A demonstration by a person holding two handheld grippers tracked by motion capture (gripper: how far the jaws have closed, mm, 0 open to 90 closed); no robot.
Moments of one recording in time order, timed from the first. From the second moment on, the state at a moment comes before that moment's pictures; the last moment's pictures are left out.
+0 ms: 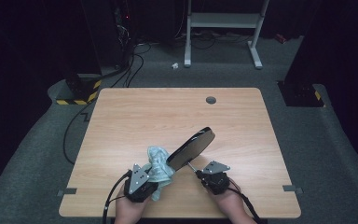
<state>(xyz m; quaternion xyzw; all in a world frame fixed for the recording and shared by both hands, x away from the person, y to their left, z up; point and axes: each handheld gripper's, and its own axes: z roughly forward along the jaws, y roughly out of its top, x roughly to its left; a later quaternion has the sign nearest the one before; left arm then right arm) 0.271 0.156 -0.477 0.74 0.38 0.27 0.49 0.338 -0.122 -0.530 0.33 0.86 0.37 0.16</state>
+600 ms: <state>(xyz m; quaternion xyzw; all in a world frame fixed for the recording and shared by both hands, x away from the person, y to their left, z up) 0.264 0.147 -0.466 0.72 0.38 0.27 0.52 0.338 -0.122 -0.530 0.33 0.85 0.37 0.15</state>
